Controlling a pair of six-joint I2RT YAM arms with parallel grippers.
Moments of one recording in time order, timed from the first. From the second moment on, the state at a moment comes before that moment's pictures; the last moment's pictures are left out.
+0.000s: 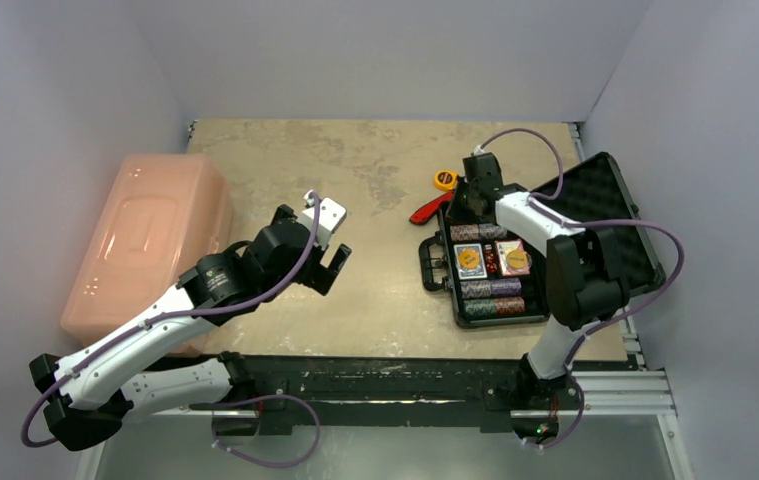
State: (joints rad) left arm -0.94 0.96 1.10 -0.80 -0.42 -0.09; right arm 0.29 1.73 1.17 -0.32 0.01 0.58
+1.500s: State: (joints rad) left arm -0.93 0.95 1.10 -0.80 -0.42 -0.08; right arm 0.61 2.01 1.45 -0.32 0.00 0.45
